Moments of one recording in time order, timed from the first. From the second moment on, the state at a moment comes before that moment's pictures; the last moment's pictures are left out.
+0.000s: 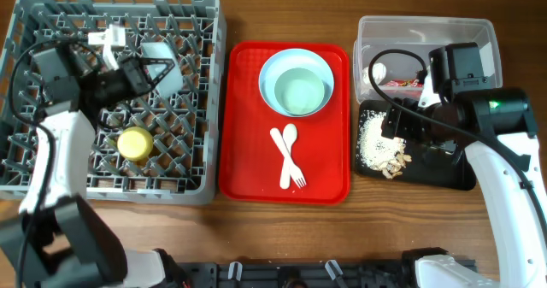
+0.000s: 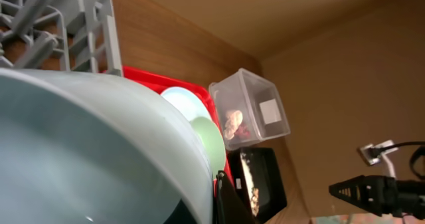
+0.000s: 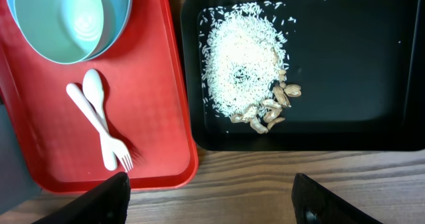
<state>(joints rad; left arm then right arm) 0.34 1.59 1.09 -0.33 1.15 -0.22 0.10 1.32 1.34 -1.33 -0.07 0.35</state>
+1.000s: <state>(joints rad) 0.56 1.77 1.10 -0.53 1.21 -0.21 0.10 1.32 1.34 -1.34 -0.07 0.35</state>
